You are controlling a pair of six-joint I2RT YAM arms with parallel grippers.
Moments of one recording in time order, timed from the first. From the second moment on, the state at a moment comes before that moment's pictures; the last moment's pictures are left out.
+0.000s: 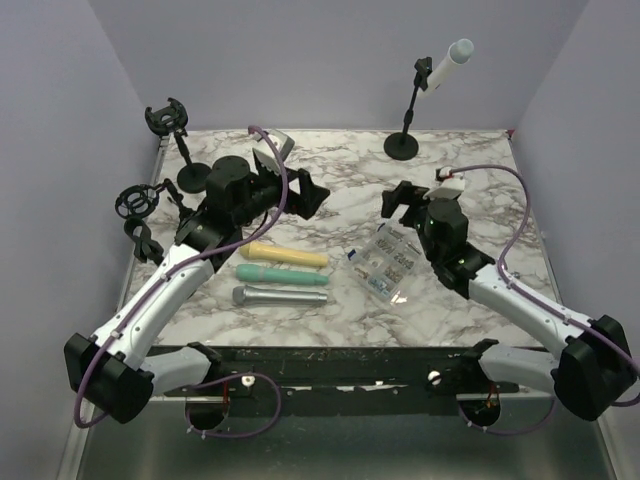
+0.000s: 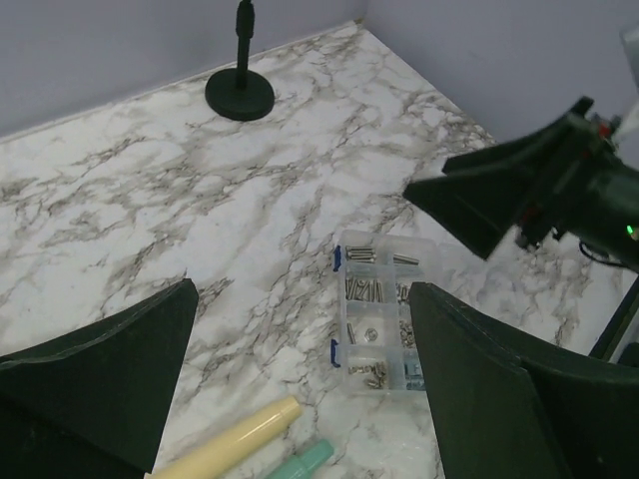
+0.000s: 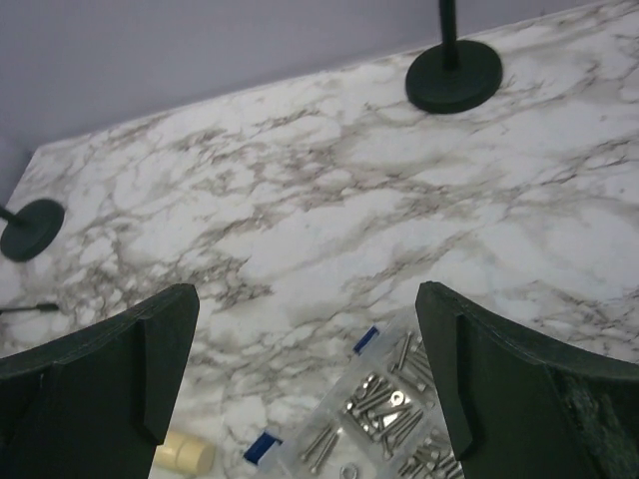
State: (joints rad) left arm -0.48 1.18 1.12 -0.09 0.30 -0.23; right arm 0.64 1.11 0.67 0.28 0.47 0.39
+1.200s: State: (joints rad) left arm -0.58 1.16 1.11 -0.10 0.29 -0.16; right arm 0.20 1.98 1.57 0.64 0.40 0.21
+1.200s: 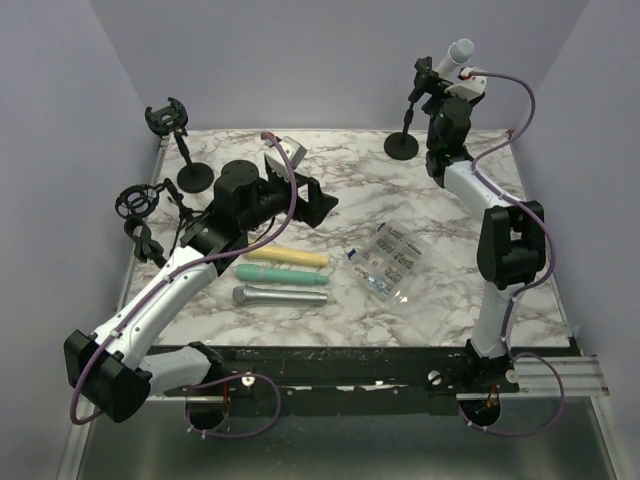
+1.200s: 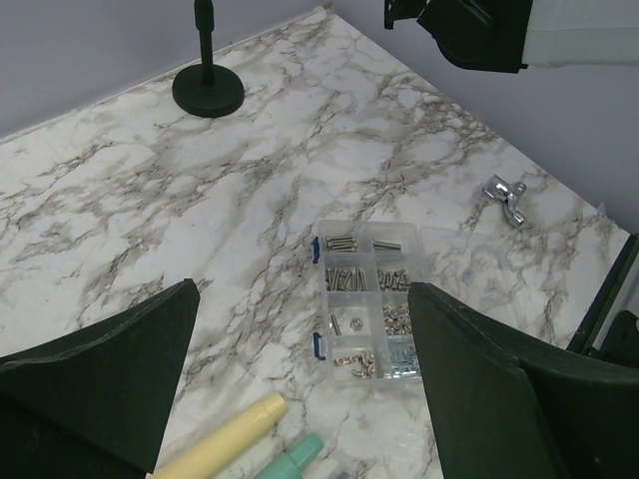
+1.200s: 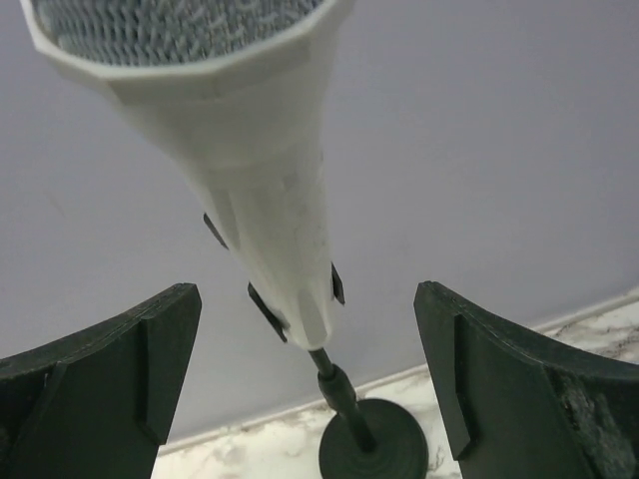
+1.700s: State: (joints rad) left arm -0.48 1.21 1.11 -0.09 0.37 -0.27; right arm 0.20 2.17 1.80 0.72 0.44 0.10
